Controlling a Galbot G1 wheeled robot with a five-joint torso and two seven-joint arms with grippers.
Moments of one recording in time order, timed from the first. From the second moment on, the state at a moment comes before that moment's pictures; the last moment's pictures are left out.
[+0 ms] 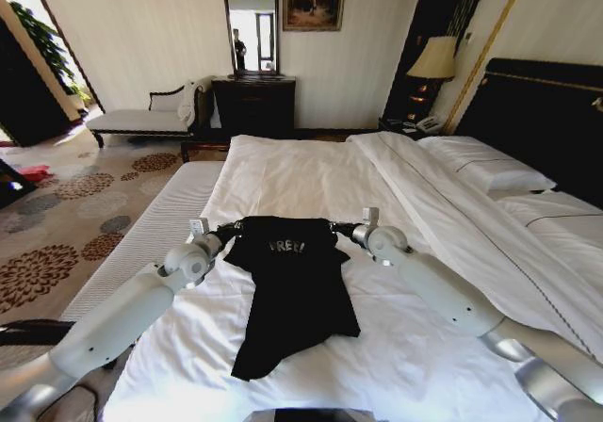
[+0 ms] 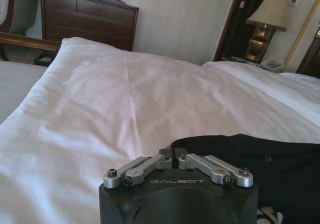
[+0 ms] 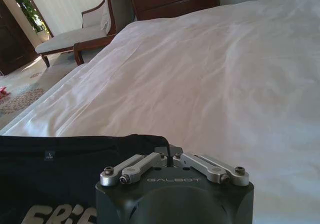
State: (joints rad) left arm 0.58 -0.76 0.18 -1.70 -1.22 0.27 -0.33; right arm -0.40 0.87 -0.26 1.47 1.28 -0.44 0.24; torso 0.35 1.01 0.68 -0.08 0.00
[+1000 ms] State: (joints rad) left arm 0.23 -1.21 0.32 -0.93 -1.00 0.20 -0.15; right arm -0.21 1.15 -0.32 0.91 1.08 -0.29 0.12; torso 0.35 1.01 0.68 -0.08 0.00
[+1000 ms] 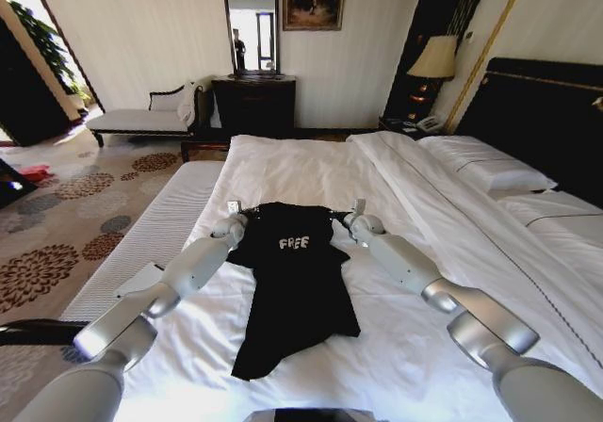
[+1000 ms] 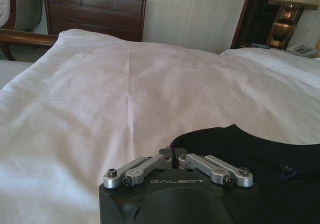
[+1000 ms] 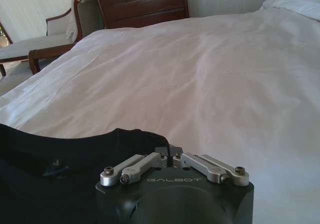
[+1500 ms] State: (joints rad) left arm 0.18 -1.33 0.30 -0.75 -0.95 0.18 -0.11; right arm -0.17 1.24 -0.32 0.75 1.04 -0.25 0.08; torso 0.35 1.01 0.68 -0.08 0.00
